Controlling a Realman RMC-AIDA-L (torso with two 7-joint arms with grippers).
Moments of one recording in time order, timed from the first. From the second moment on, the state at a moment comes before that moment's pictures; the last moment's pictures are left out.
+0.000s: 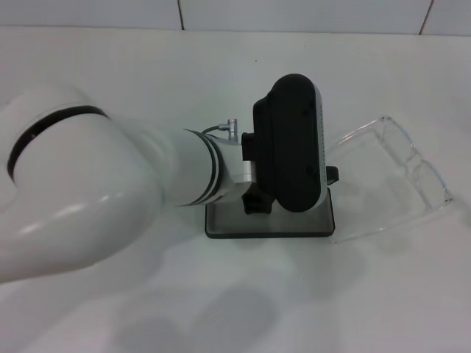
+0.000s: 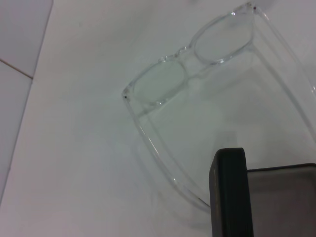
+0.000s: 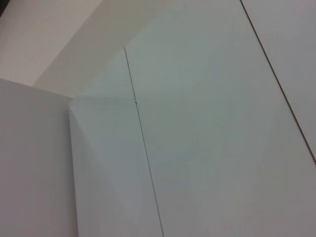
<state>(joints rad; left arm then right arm) -0.50 -2.10 2.13 1.51 2.83 0.98 -2.40 0.19 1.99 -0.13 -0.46 -1.50 -2.15 1.16</state>
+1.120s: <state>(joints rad) -0.40 -2.09 2.13 1.69 2.82 0.97 -2.36 0.24 1.98 -0.16 -0.65 -1.66 -2.03 1.29</state>
